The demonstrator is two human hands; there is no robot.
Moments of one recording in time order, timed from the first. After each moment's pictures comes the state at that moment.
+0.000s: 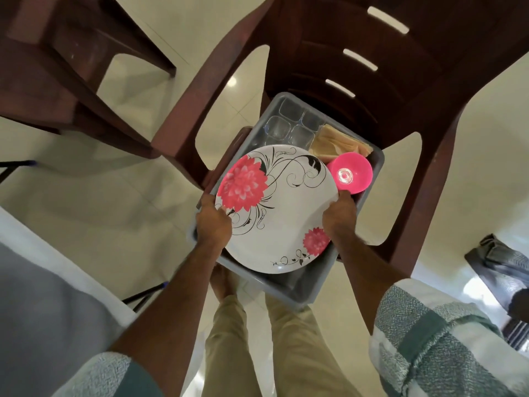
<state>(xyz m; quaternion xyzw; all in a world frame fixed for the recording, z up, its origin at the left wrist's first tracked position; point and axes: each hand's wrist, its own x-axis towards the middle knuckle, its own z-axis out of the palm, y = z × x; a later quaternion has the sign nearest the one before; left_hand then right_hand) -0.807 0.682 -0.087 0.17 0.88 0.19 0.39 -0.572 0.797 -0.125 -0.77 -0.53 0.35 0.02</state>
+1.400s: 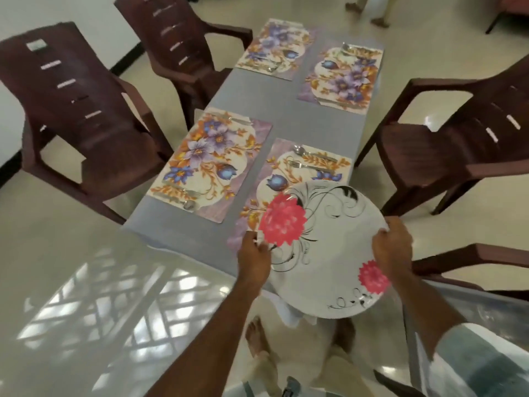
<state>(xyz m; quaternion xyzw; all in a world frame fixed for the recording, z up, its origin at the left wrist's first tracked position) -0.818 0.119 0.188 -0.25 0.81 0.52 0.05 -0.849 0.387 0.202 -0.29 -0.88 0.37 0.01</state>
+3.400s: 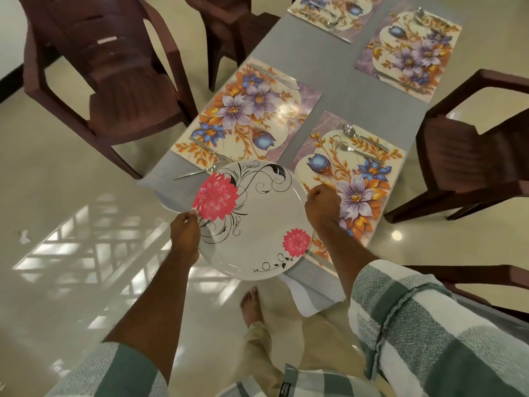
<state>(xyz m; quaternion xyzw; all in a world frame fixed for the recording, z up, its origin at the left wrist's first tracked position) -0.827 -0.112 0.088 -0.51 0.62 0.60 0.00 -0.944 0.173 0.111 -0.14 -0.94 0.31 -0.07</state>
